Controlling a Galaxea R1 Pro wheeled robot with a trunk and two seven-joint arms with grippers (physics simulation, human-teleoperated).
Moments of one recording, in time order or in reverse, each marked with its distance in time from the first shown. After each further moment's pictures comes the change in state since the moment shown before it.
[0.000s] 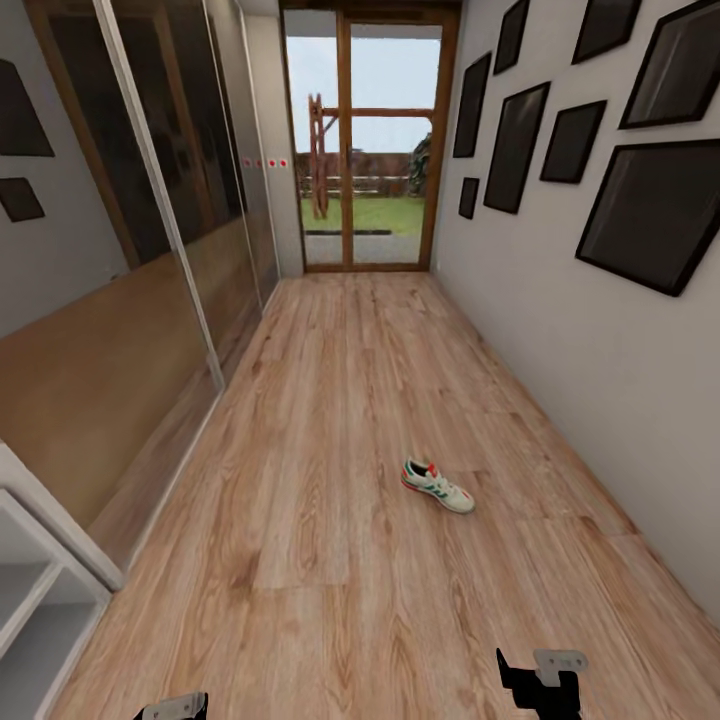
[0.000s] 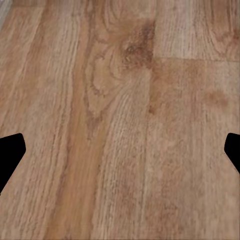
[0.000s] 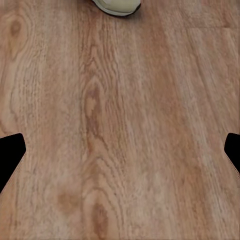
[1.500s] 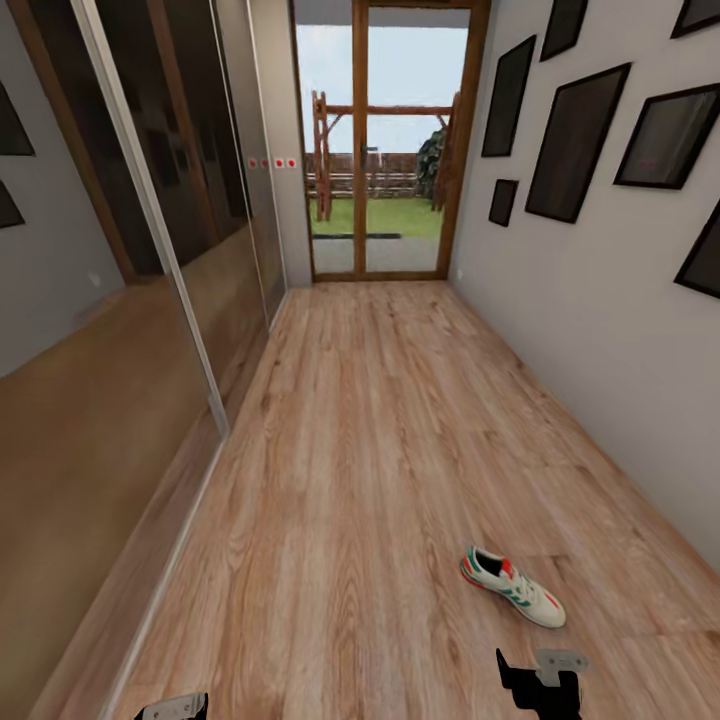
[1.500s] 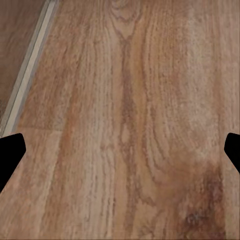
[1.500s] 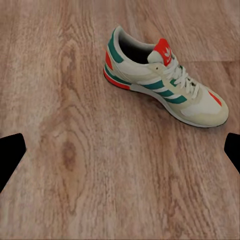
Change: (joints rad) left arm 0.000 0.000 0.000 0.000 0.000 0.000 0.000; right arm 0.000 0.000 0.000 0.000 0.000 0.000 0.001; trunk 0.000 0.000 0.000
